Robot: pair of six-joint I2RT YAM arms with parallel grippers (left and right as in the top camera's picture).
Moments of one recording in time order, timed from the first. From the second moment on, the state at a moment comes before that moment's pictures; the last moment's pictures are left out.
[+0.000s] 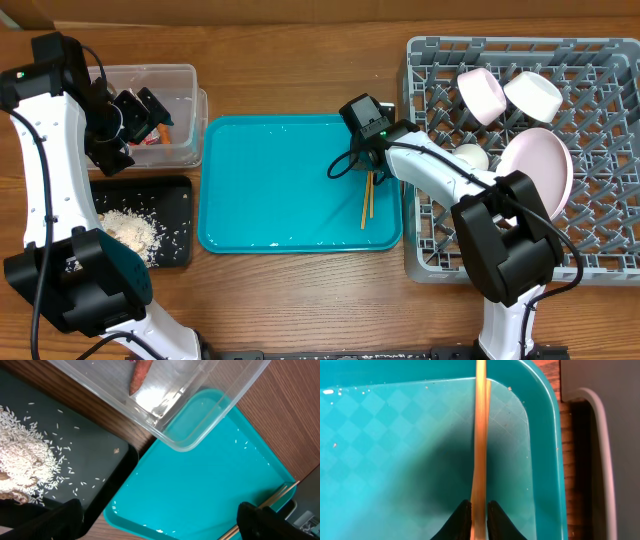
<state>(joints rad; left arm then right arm) 0.32 1.88 1.84 -1.37 0.25 -0.43 0.51 2.04 1.39 -0.59 0.24 0.56</state>
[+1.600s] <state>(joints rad) 0.32 1.88 1.84 -1.37 0.25 -0.43 0.44 1.64 1.42 -0.81 0.17 0.40</state>
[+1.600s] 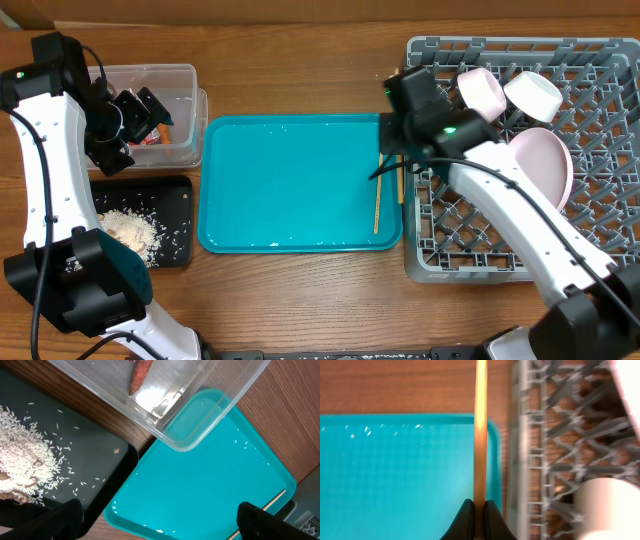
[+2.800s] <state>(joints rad) 0.32 1.88 1.84 -1.37 0.25 -0.43 0.24 1.64 1.29 -0.72 0.06 0.23</state>
